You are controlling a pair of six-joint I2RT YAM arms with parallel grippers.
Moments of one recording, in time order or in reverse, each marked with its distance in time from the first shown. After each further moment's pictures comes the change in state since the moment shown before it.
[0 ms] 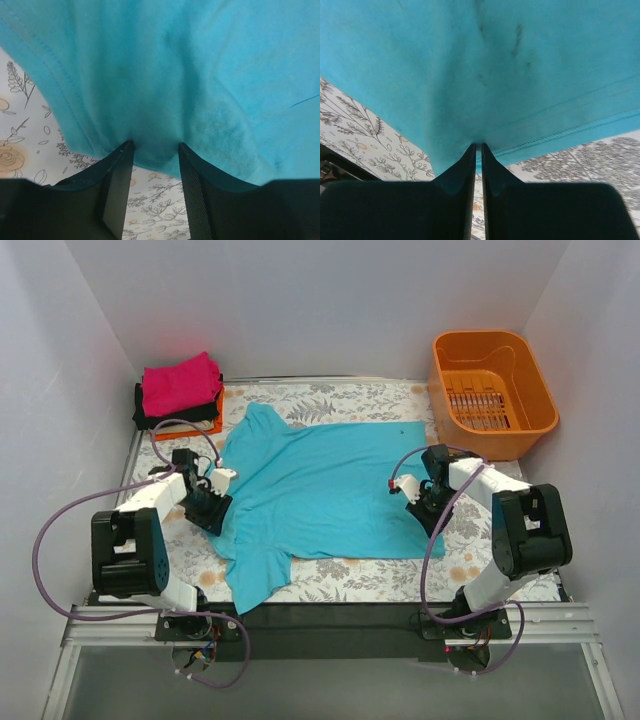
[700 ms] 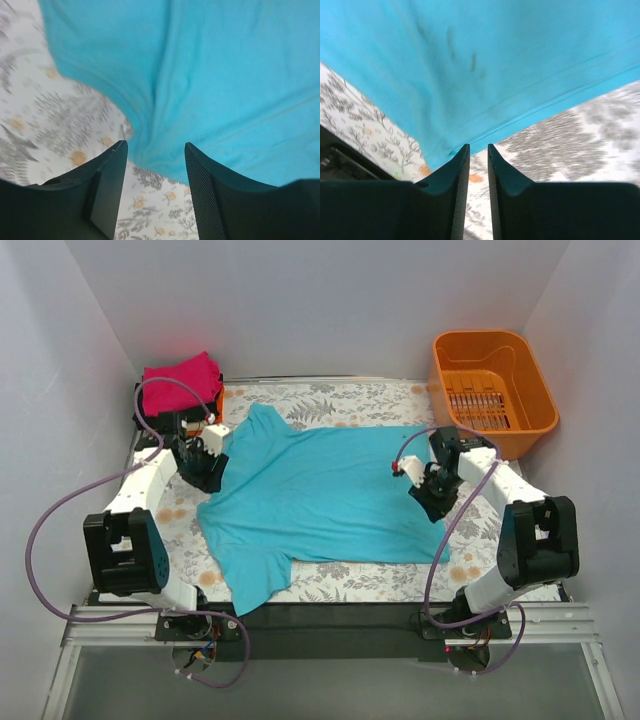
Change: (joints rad) left arm 0.019 0.002 0.225 -0.013 0.053 0.043; right arm -0.022 -0.063 0.066 -0.084 0.007 -0.053
